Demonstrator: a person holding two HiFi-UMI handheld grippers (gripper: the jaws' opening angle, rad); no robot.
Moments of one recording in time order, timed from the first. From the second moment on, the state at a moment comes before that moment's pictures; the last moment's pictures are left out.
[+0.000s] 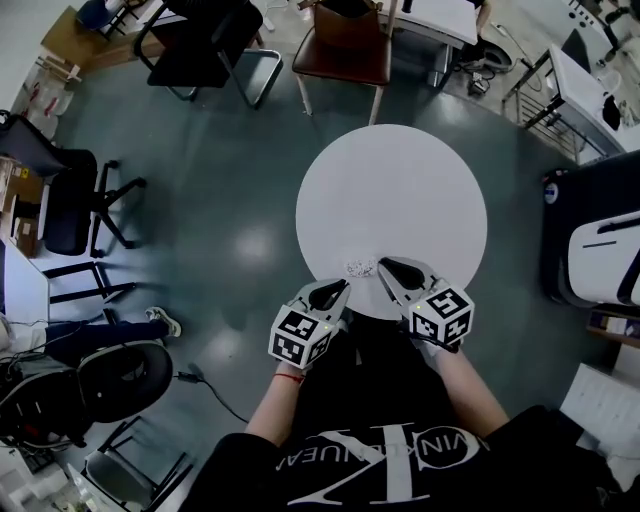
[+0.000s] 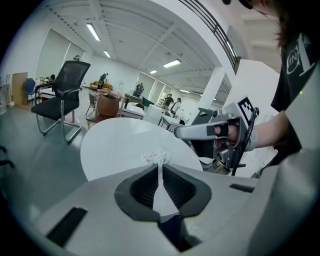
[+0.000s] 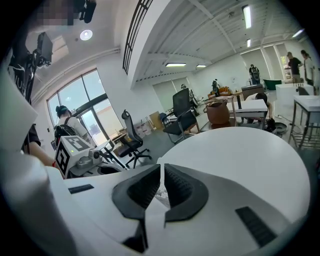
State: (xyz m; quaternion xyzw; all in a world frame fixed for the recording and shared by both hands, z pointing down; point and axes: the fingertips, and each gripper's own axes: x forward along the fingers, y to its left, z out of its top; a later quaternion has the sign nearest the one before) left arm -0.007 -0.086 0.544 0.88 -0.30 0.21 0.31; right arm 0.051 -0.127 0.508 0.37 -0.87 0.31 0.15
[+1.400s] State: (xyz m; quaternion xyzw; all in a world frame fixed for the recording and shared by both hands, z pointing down) left arm 0.008 -0.126 0.599 0.88 -0.27 0.33 0.21; right arm 0.037 -0.208 0.565 0.26 -0.84 0.46 0.10
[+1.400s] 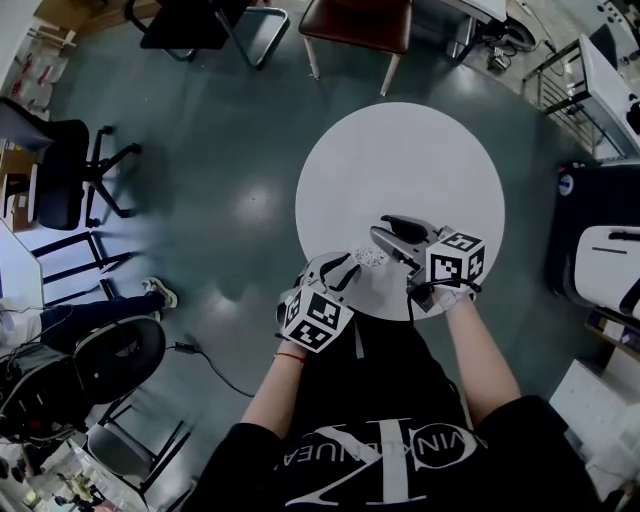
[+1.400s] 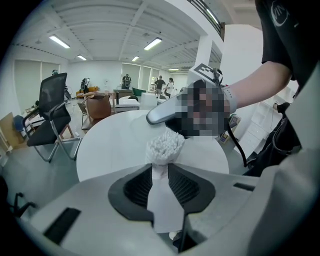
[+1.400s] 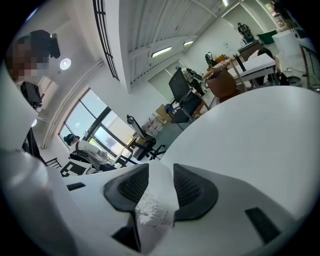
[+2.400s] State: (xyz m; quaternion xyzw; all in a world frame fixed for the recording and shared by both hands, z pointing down) left arm 0.005 -0.151 0.588 0.85 -0.34 0.30 0.27; right arm 0.026 -0.178 0.519 0.16 -0.92 0.35 0.11
